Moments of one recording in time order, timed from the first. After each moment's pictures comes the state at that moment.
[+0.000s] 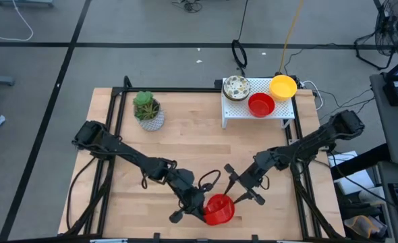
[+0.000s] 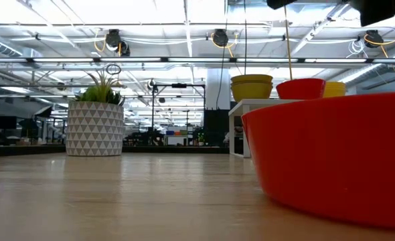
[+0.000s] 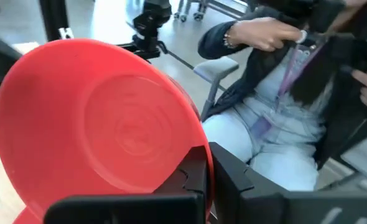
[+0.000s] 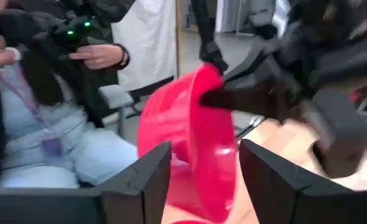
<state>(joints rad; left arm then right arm) -0.40 1.84 1.27 0.24 0.48 -0.08 0.39 1.40 0.63 0.69 -0.40 -0.04</state>
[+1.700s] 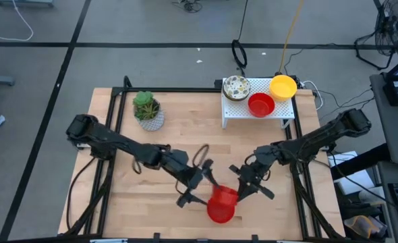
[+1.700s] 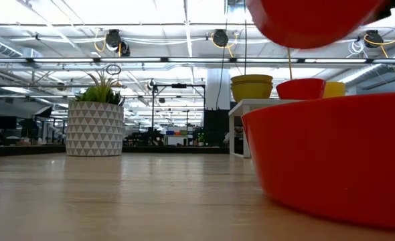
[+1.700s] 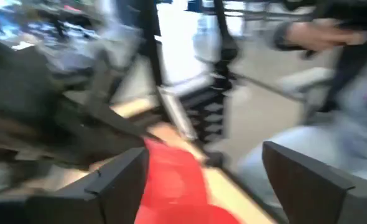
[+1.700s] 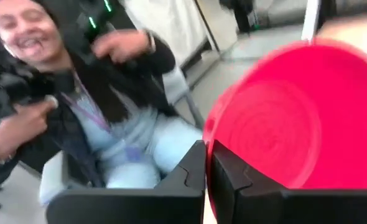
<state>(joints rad) -0.31 1.71 1.27 0.22 0.29 0.15 0.33 1.28 0.64 0.41 -0.60 0.36</state>
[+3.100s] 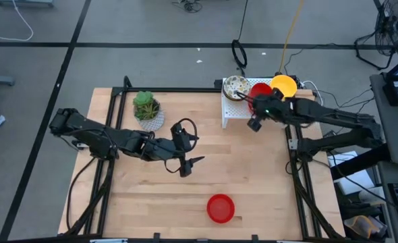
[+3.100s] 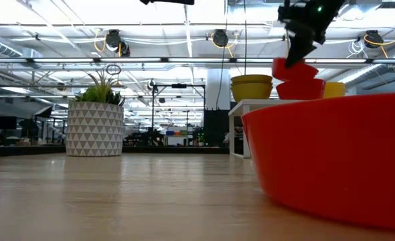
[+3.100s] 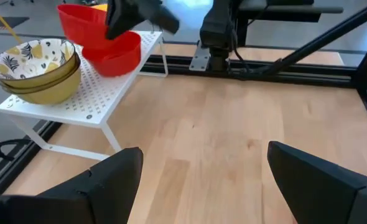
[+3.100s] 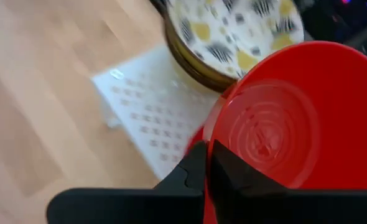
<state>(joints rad) -0.28 1.48 1.27 -0.27 -0.47 -0.19 -0.25 1.09 1.08 -0.89 0.48 0.17</state>
